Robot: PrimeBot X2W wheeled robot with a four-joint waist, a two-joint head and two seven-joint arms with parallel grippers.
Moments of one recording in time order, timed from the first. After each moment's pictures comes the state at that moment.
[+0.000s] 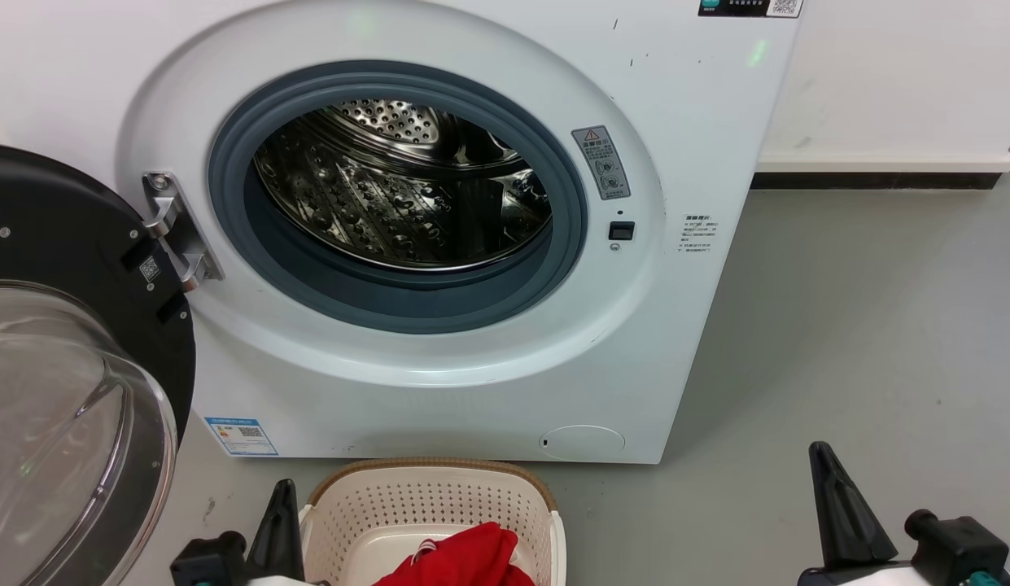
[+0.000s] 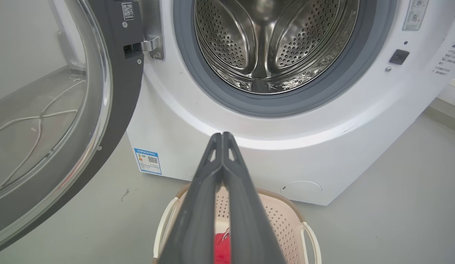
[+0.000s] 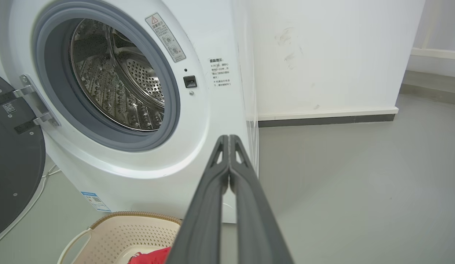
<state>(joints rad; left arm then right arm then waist) 0.10 0.05 -0.01 0.20 -0.19 0.03 -0.22 0.14 -0.05 0.01 0.06 0.16 0.13 -0.24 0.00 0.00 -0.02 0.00</state>
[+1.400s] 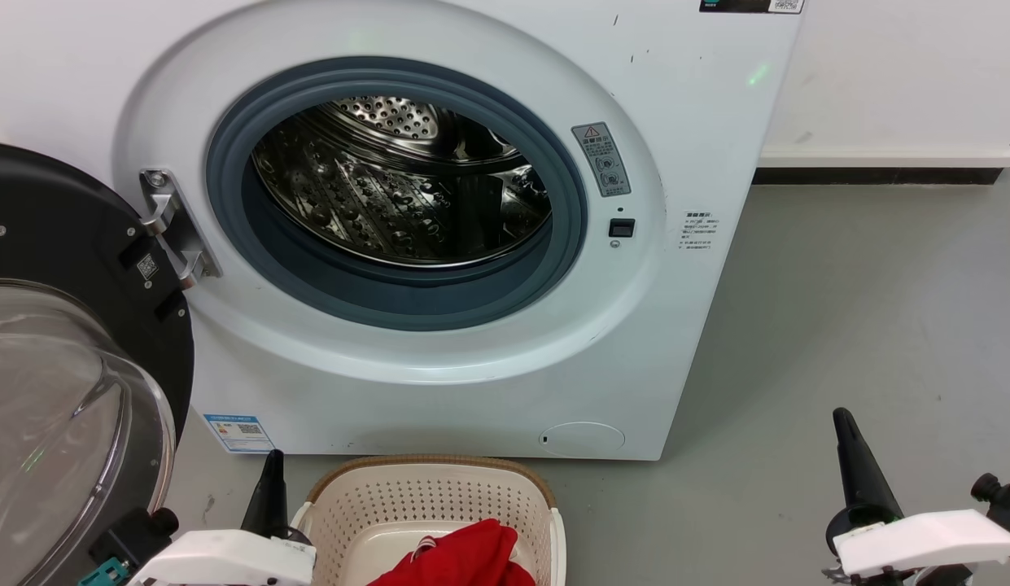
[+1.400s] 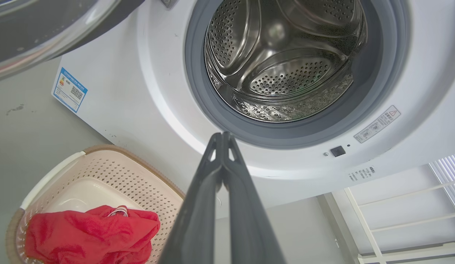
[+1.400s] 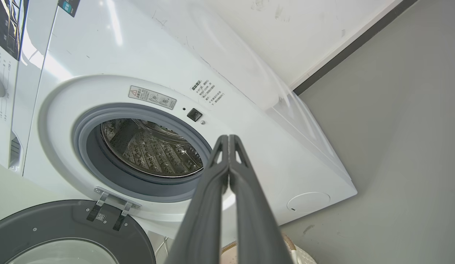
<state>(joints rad) 0.01 0.05 0.05 0.22 -0.88 -0.04 -0.06 0.03 -0.08 0.00 0.15 0.90 0.13 -0.10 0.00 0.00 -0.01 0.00</state>
